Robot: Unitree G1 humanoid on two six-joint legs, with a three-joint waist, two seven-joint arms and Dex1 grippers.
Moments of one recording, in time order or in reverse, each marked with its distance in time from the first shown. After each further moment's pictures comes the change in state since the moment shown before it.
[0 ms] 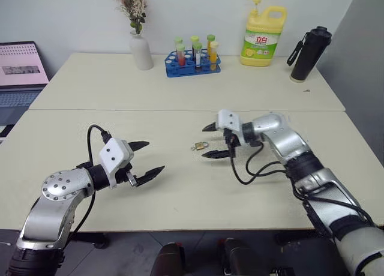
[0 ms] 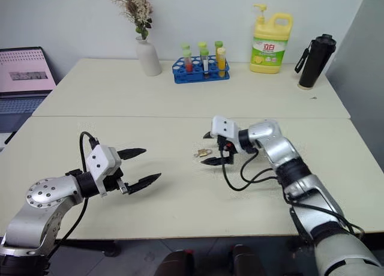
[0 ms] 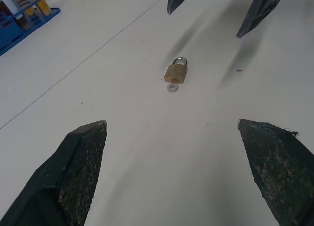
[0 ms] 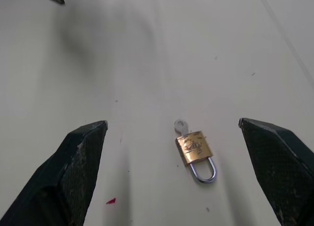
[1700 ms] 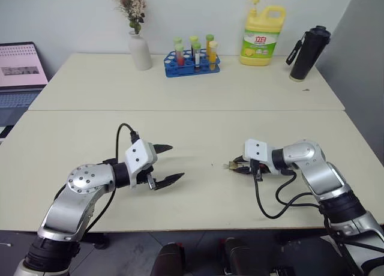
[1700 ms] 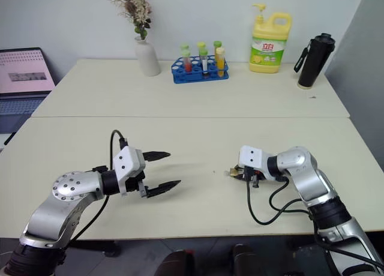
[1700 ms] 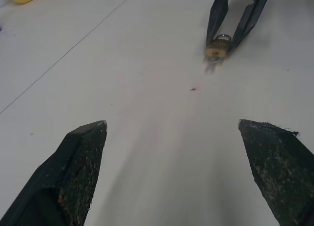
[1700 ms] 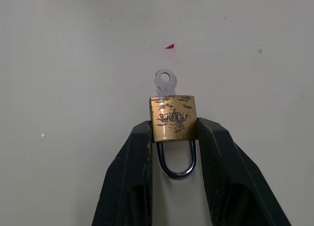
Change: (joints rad) left arm -0.116 -0.022 -0.184 -0.053 -0.003 0.049 -0.067; right arm 0.481 -0.254 -0.140 -0.705 -0.151 0.284 -0.037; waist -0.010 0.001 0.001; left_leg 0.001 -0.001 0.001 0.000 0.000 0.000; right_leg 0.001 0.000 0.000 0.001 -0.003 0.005
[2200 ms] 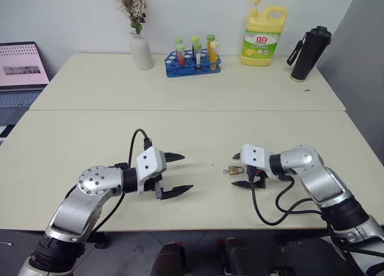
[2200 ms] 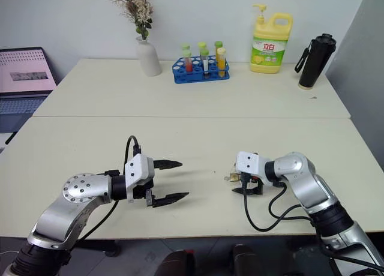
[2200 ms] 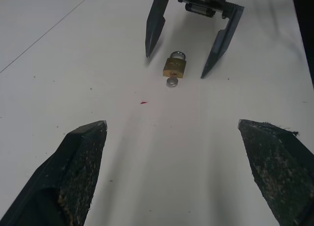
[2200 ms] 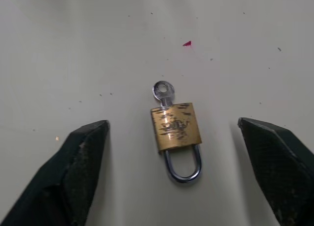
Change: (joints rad) left arm 0.019 0.000 -0.049 -0.020 -0.008 0.011 -0.046; right arm 0.050 -0.041 0.026 -0.109 0.056 0.085 -0.040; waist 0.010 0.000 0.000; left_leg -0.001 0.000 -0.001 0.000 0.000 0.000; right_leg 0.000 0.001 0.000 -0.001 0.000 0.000
